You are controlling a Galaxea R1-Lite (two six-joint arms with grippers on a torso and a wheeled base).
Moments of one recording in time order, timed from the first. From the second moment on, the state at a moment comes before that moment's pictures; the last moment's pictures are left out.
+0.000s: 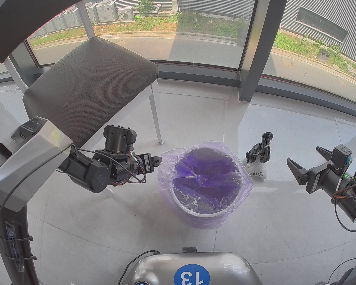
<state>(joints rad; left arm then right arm) -0.40 2.20 -1.17 -0.47 0.05 -0.36 0.37 1.42 -0.27 -1.05 -0.19 -0.07</state>
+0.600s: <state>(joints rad) -0.40 2.41 -1.29 -0.55 0.04 -0.35 0.36 1.42 -0.26 -1.05 -0.19 -0.07</state>
